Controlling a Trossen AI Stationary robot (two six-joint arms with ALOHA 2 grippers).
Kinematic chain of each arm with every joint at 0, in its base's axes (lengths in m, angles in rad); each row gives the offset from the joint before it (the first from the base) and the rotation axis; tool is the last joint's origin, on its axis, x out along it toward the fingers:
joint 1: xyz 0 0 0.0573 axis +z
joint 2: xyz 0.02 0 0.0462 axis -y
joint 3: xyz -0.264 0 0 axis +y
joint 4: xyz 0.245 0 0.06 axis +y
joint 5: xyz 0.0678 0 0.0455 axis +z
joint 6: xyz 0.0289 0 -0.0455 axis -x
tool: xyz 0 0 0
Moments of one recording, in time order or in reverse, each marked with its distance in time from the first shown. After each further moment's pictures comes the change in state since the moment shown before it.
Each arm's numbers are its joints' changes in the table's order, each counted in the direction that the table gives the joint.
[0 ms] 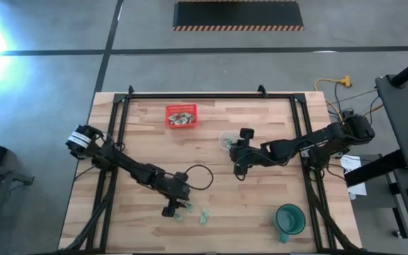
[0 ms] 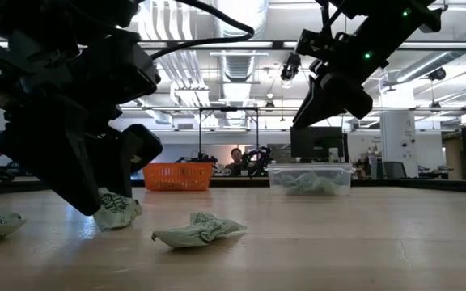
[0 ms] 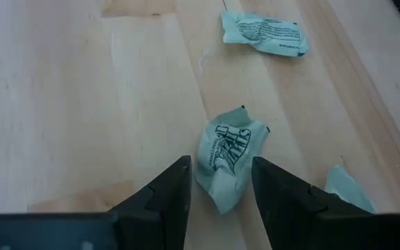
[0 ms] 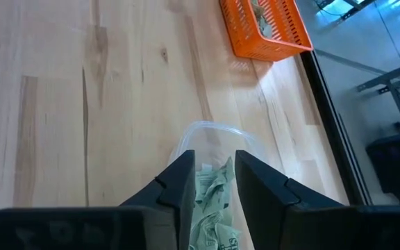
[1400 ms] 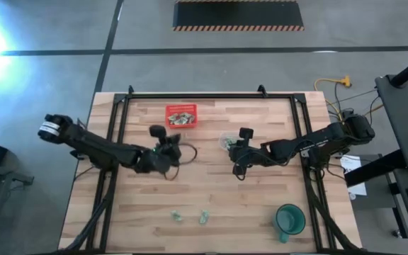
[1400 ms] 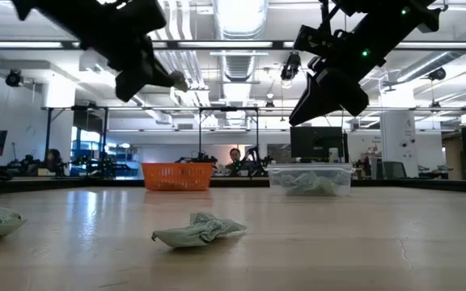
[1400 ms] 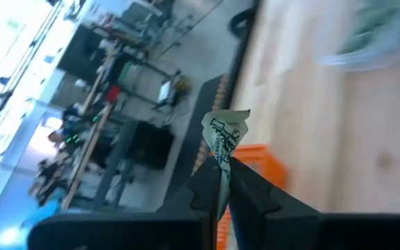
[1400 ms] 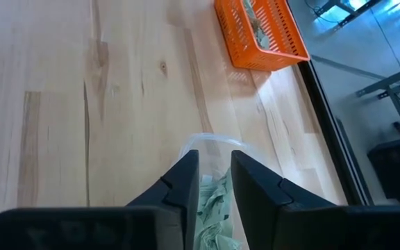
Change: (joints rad) left arm 0.147 0.416 -0.026 0.268 1.186 -0.558; right arm 0.000 0.000 0.000 -0.039 0.001 0.009
